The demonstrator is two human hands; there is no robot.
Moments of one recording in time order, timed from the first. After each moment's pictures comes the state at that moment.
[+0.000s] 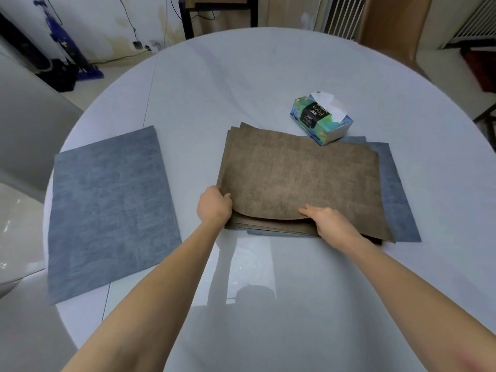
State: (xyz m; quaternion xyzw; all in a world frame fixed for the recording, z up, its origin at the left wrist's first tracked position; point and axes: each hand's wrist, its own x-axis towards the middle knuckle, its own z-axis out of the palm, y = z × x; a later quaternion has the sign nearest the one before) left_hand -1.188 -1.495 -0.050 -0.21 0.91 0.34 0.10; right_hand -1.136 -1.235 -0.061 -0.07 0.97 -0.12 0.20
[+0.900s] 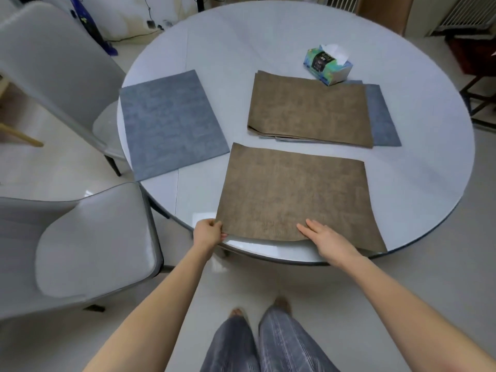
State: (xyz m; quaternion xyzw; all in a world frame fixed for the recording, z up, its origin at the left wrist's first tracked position) left_hand -0.840 -1.650 -0.079 -0.31 0.75 0.55 0.19; right_hand -0.794 -1.350 -0.064 -0.11 0.96 -0.07 0.25
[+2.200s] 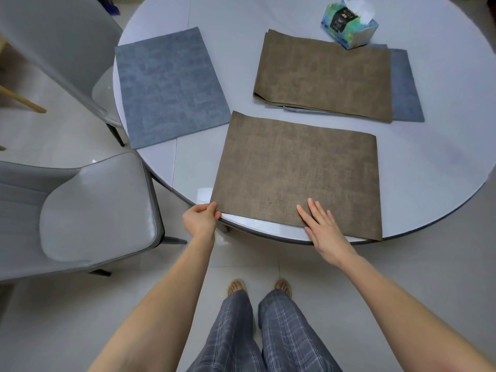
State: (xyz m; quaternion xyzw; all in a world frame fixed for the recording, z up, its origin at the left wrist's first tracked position) left_hand -0.814 -1.634 -0.086 -0.50 0.61 0.62 0.02; right_hand -0.765 -1.351 -0.109 -0.10 0.96 -0.14 0.20
